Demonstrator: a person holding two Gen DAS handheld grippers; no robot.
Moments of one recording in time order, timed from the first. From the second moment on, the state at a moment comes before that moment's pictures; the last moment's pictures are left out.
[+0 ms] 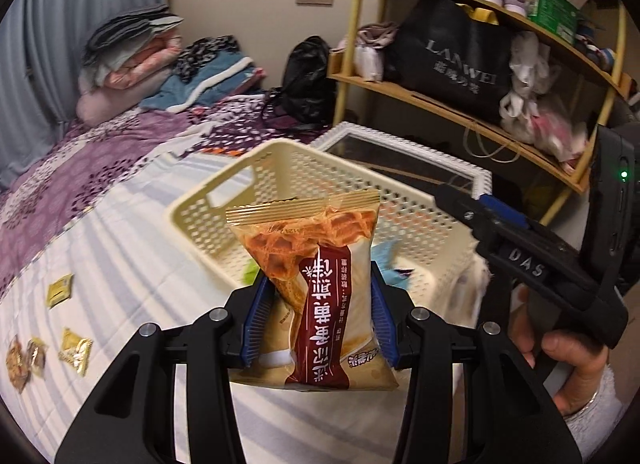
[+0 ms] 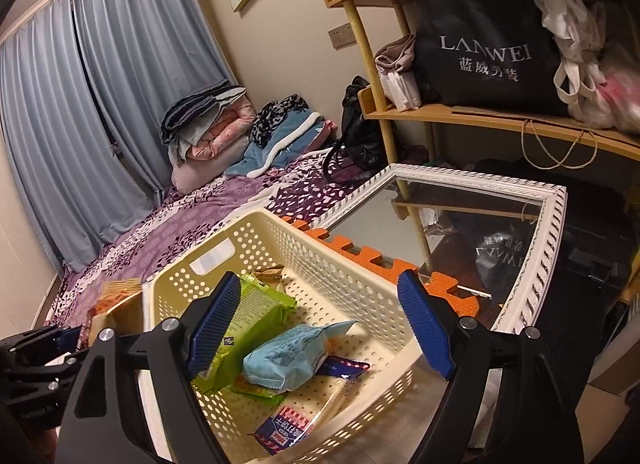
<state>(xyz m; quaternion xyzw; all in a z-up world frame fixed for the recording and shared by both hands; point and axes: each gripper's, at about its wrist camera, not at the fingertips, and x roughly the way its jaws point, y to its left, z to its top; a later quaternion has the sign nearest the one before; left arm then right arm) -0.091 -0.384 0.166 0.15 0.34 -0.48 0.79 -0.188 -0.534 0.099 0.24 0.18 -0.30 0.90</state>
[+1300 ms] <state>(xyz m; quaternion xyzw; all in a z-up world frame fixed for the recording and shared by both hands) -0.044 -0.304 0.158 0.11 0.34 -0.38 0.85 -0.143 -0.478 0.115 0.21 0.21 -0.24 0.92</state>
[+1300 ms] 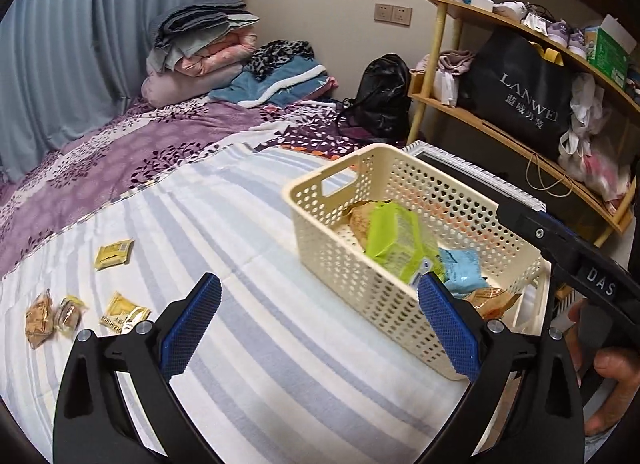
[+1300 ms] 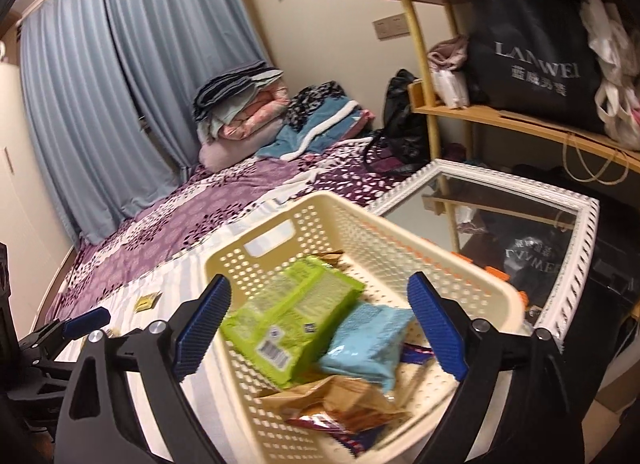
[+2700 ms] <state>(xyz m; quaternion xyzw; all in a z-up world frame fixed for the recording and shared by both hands) 0.010 -0.107 0.088 0.00 0.42 -0.20 0.88 -0.045 -0.312 0.058 0.04 0.33 -0.07 0.94</state>
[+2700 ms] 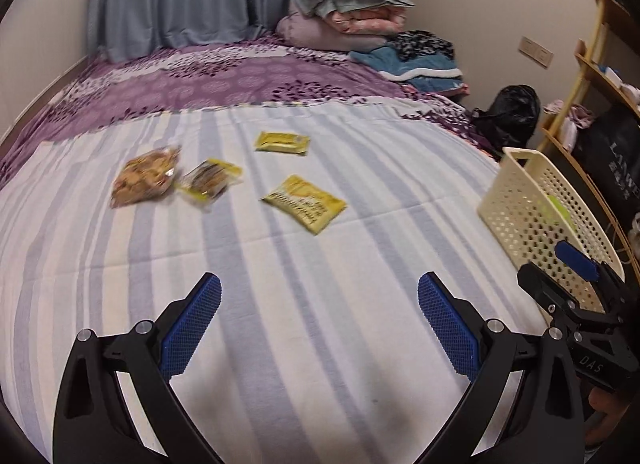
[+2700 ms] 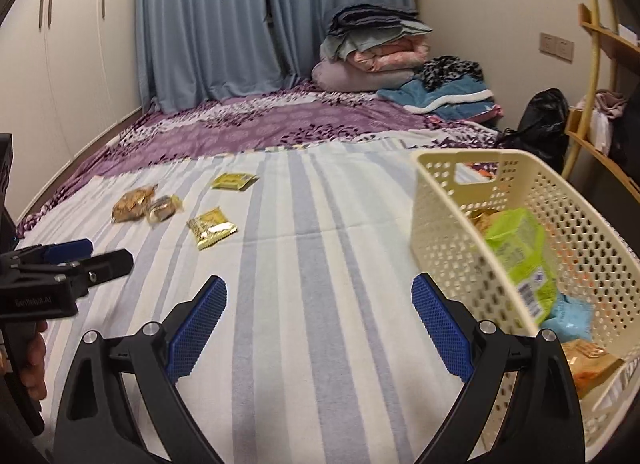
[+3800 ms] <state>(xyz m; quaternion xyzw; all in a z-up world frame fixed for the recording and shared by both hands) 0.059 -0.020 0.040 -0.02 0.46 -0.10 0.88 0.166 -0.215 -0.017 -0.03 0.46 0.11 0.88</state>
